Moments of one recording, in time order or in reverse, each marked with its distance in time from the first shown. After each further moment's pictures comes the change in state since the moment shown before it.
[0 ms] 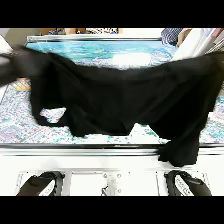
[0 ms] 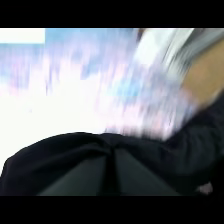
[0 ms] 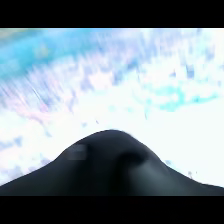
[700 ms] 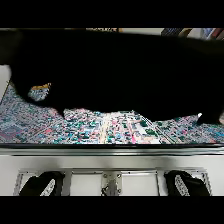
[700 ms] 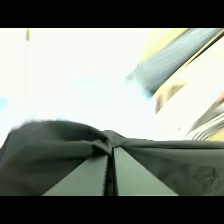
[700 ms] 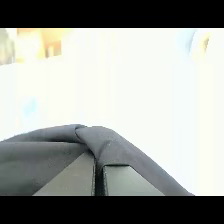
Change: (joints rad) left arm 0.097 0.180 -0.023 -0.017 0.320 0.008; right arm -0.011 0.238 -0.074 0.016 -0.203 -0.148
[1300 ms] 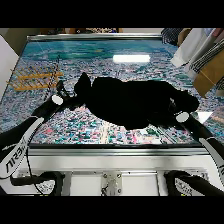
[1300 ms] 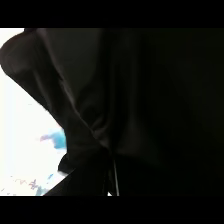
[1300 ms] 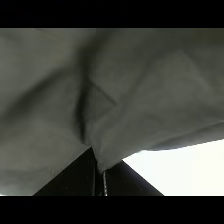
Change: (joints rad) left arm -0.082 -0.724 -0.498 -0.236 0.388 -0.045; right arm 0.267 -0.440 -0.812 0.224 -0.300 -0.059
